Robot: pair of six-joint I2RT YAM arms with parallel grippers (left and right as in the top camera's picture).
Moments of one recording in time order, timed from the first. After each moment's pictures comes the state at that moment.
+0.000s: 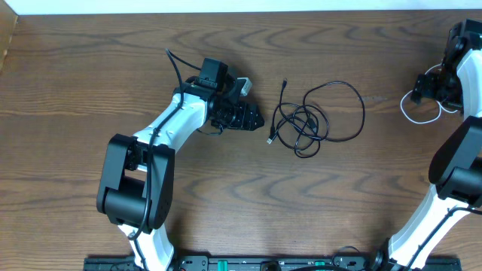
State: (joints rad) left arm -0.30 1.93 1.27 -0.58 0.57 -0.15; right arm -0.32 2.14 1.85 -1.20 0.27 0.13
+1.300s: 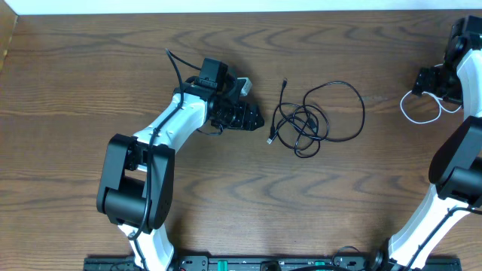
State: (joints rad) left arm -0.30 1.93 1.27 -0.58 0.57 -0.15; right arm -0.32 2.14 1.85 -1.11 0.27 0.13
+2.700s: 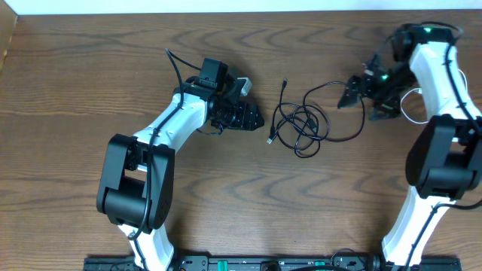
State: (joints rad) left arm -0.30 1.93 1.27 -0.58 0.57 -0.15; right arm -0.06 2.14 1.85 -1.45 -0.41 0.05
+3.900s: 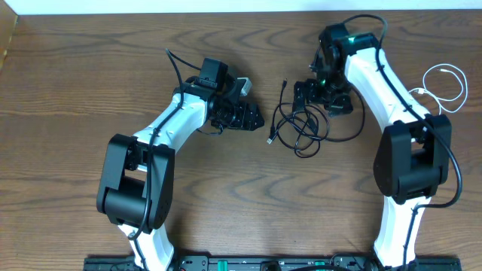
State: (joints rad) left arm -0.30 1.93 1.27 -0.58 0.57 -0.15; right arm 0.24 2.14 1.79 -1.23 -0.26 0.26
